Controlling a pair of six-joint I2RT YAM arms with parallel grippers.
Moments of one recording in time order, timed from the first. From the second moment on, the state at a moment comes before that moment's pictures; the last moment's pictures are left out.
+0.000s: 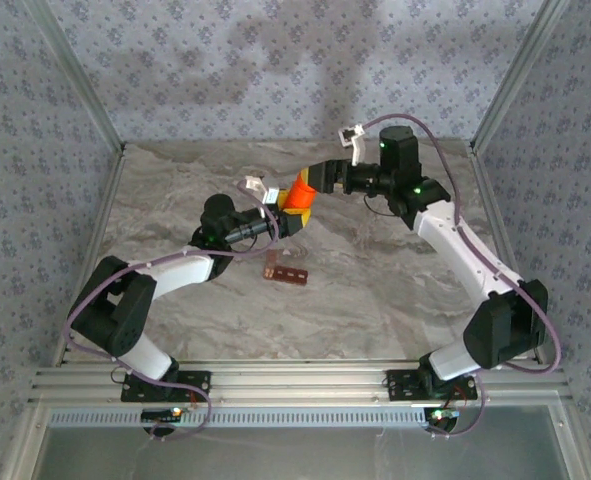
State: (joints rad) left arm -0.56 1.57 0.79 0.86 0.63 -0.30; right arm 0.39 1.48 1.37 -0.24 -0.73 0.42
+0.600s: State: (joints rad) left arm -0.56 1.57 0.79 0.86 0.63 -0.30; right arm 0.40 1.50 1.37 -0.28 -0.75 0.41
